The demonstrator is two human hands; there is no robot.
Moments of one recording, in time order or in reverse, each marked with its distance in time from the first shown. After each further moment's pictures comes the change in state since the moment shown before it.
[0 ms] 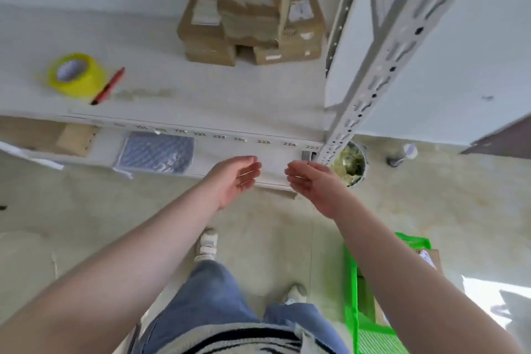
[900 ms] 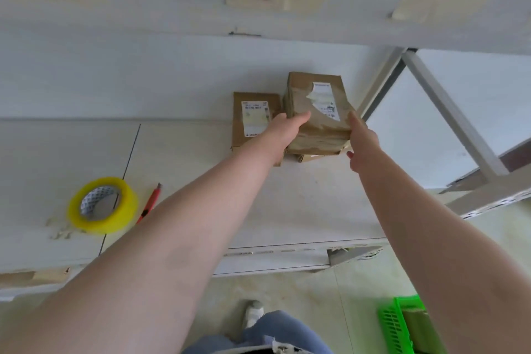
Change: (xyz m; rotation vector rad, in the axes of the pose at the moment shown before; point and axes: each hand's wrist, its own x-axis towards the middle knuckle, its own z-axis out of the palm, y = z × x) left_hand 0.110 0.327 -0.022 0.488 -0.274 0.304; right_hand 0.151 -0.233 0.199 0.023 0.771 -0.271
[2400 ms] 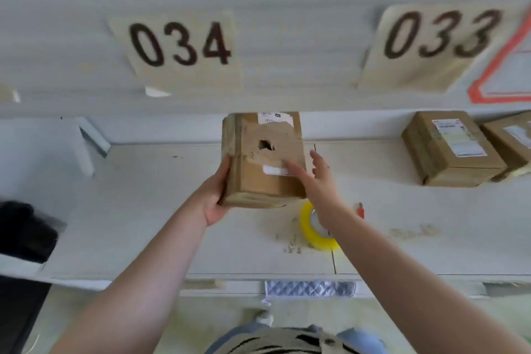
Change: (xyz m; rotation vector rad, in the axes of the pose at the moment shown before) left_hand -0.146 -0.117 -0.581 -0.374 0.074 -0.028; right_hand -0.310 0.139 0.447 -0.171 -0.516 -0.282
